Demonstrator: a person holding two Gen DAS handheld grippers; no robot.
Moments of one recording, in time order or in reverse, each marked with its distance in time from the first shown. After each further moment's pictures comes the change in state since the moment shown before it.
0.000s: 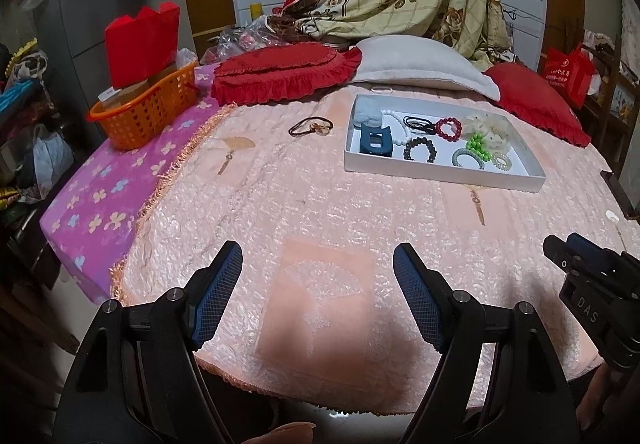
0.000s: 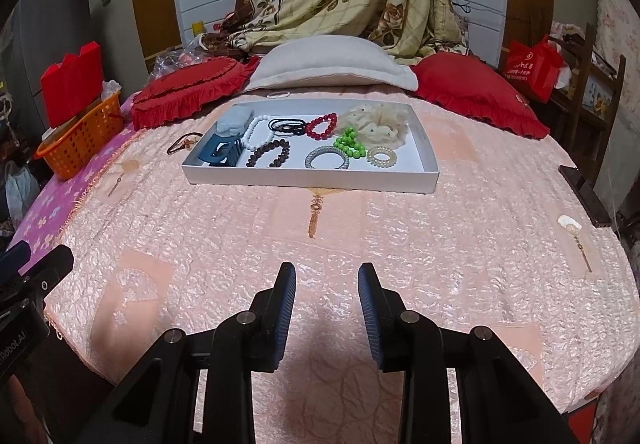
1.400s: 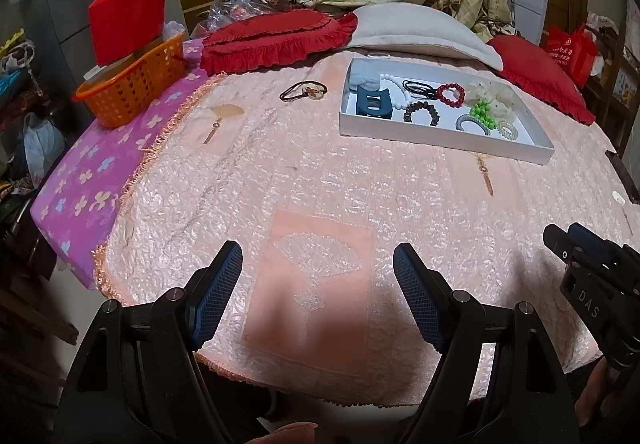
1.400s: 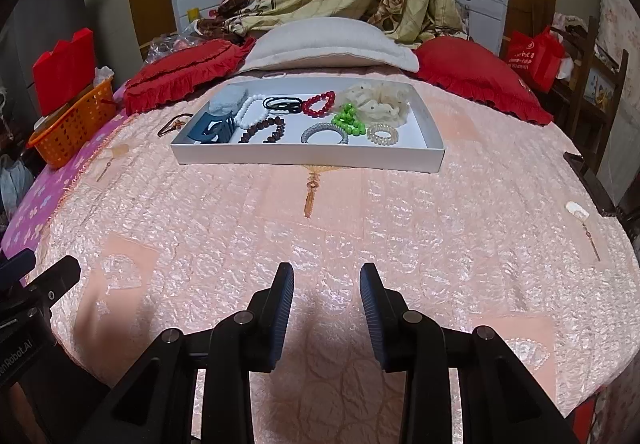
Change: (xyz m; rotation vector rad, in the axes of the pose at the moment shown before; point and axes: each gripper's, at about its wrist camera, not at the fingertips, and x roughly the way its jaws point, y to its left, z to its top) left arm 0.028 -0.007 -0.011 0.016 0.100 -0.008; right arm 0.023 -0.002 -0.011 -0.001 0.045 -0.010
